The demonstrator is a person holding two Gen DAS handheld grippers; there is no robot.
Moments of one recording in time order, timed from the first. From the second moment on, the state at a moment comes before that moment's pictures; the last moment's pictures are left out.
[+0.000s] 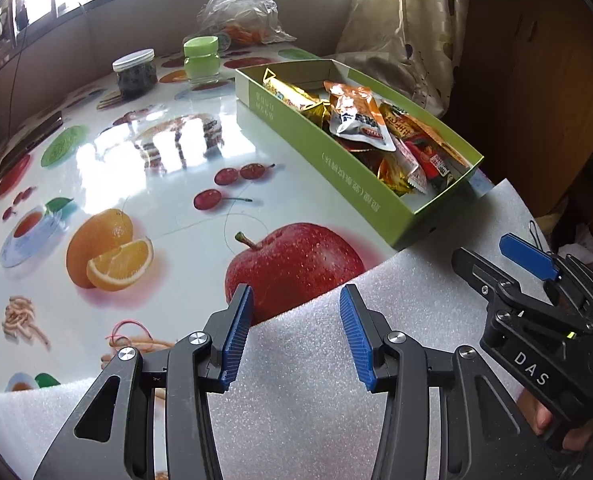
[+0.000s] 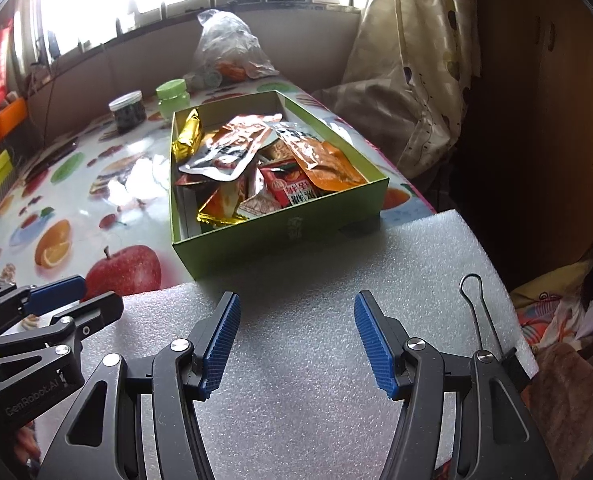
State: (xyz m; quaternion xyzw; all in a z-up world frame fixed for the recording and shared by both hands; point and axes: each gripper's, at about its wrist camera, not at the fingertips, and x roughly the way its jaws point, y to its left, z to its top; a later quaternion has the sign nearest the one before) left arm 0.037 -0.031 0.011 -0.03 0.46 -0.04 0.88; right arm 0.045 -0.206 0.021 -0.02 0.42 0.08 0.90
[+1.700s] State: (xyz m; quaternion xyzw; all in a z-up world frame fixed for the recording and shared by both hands) left arm 0.029 -0.027 0.007 -0.04 0.44 -0.03 0.90; right arm 0.038 -0.202 0.013 -0.01 0.41 0.04 0.91
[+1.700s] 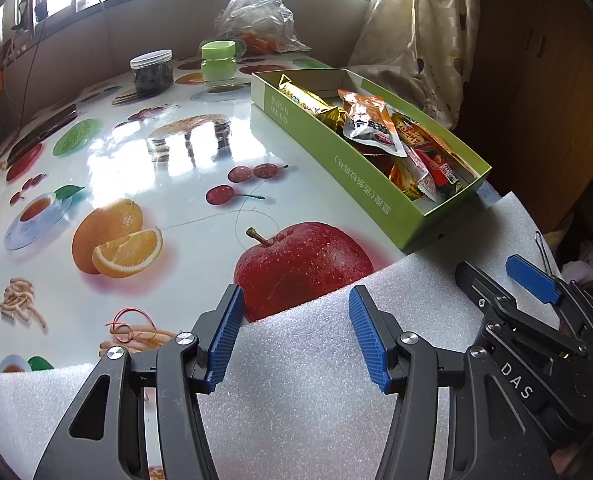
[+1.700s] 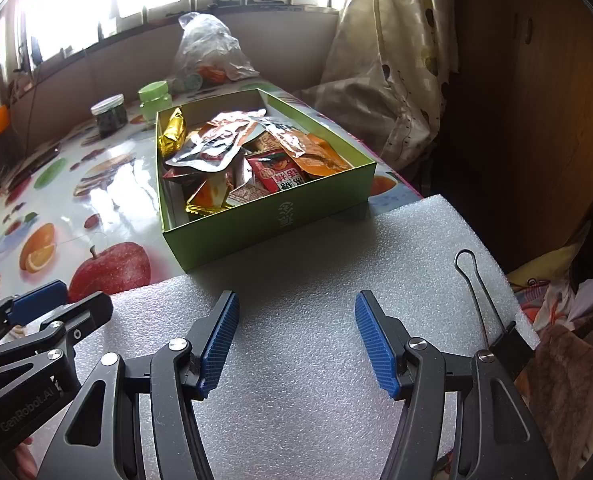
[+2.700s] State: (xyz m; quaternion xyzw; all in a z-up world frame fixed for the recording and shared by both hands) left arm 0.028 -0.027 0.008 -0.04 0.44 -0.03 0.90; right arm 0.040 -0.205 0.014 -0.01 0.41 0.04 0.91
